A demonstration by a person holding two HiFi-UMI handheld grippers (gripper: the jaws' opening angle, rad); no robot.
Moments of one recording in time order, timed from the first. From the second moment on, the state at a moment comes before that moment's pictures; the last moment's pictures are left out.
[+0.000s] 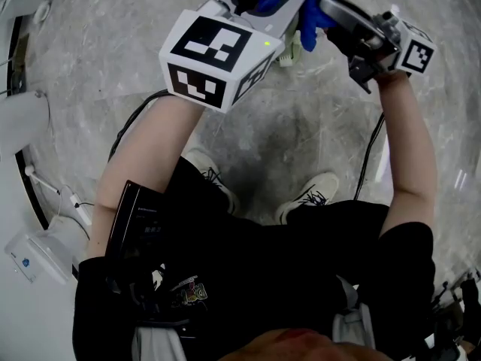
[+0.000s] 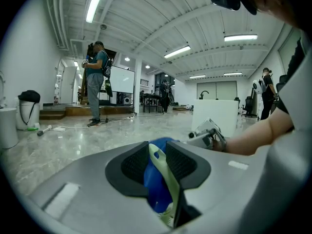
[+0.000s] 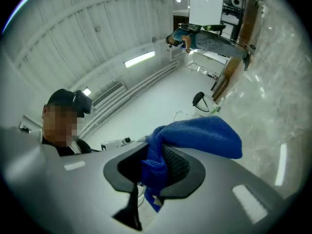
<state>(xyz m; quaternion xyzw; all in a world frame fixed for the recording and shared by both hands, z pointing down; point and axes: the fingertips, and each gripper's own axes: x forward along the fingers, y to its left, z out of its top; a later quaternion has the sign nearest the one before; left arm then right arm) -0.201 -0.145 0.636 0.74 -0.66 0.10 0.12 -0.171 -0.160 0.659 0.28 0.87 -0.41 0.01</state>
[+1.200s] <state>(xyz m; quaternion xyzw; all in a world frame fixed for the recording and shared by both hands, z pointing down) -0.210 -0.140 0.635 0.73 -0.67 0.09 0.12 -0.221 -0.199 0.886 -0.02 0.91 -0.29 -0.29</state>
